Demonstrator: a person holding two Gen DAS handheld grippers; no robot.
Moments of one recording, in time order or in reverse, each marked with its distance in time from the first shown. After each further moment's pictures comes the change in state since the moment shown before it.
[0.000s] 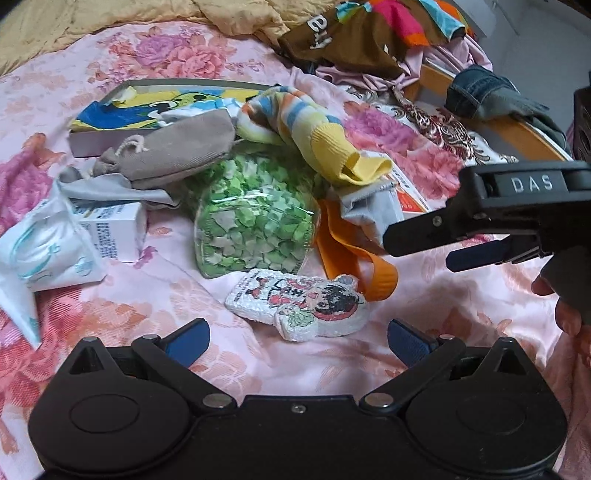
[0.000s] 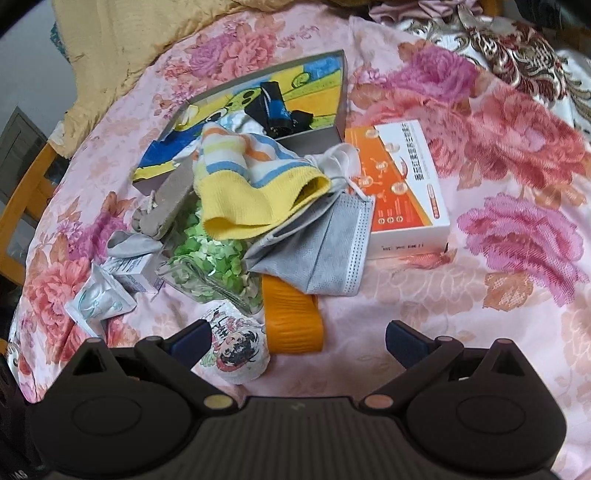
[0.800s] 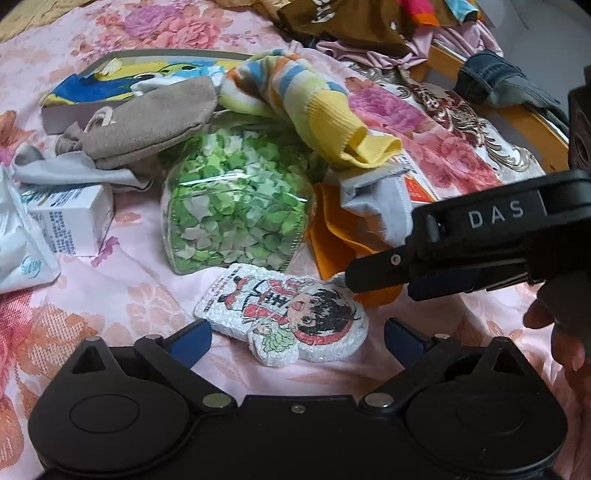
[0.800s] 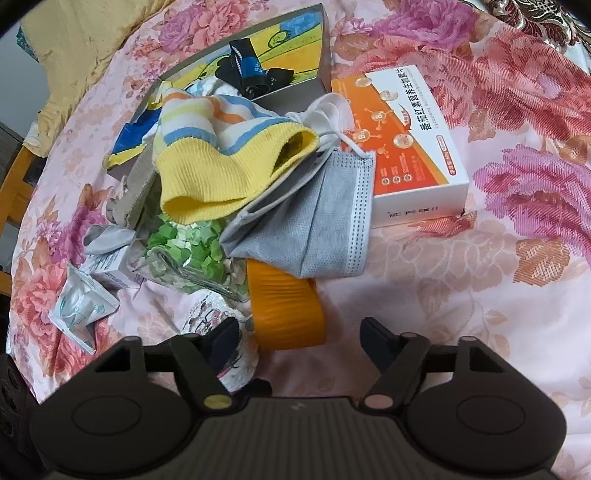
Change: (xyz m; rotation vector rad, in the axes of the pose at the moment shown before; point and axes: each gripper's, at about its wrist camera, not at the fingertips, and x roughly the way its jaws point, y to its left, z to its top) left arm 0.039 0.000 0.013 -0.043 0.074 -0.021; right arm 0.040 -0.004 0.005 0.085 0.109 -0.006
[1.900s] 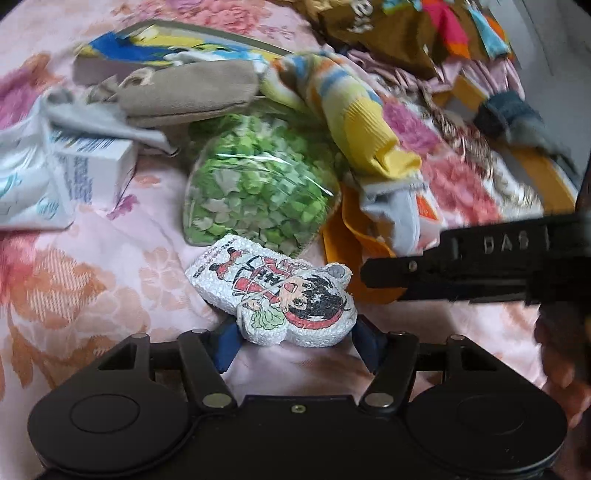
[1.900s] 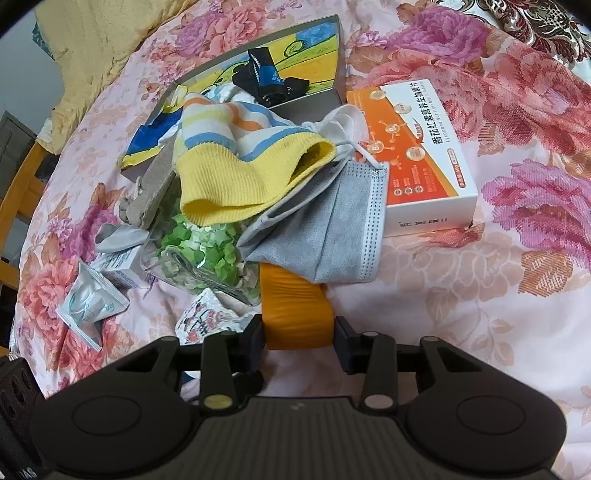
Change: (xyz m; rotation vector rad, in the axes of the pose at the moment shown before) left arm -0.008 0.022 -0.012 -0.194 -0.018 -0.073; right arm -0.005 0.002 -0.001 -0.041 -0.034 0.026
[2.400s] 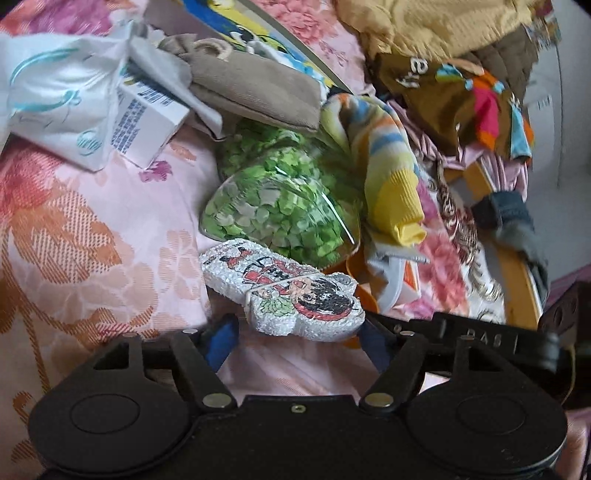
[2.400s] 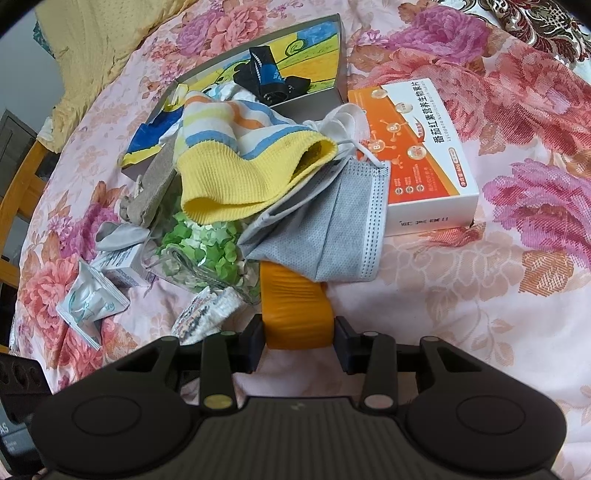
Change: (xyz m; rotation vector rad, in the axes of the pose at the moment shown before) left arm -0.011 0.035 -0.003 -0.346 -0.055 -0.154; right arm 0.000 0.001 -0.001 -0.004 0.003 -0.002
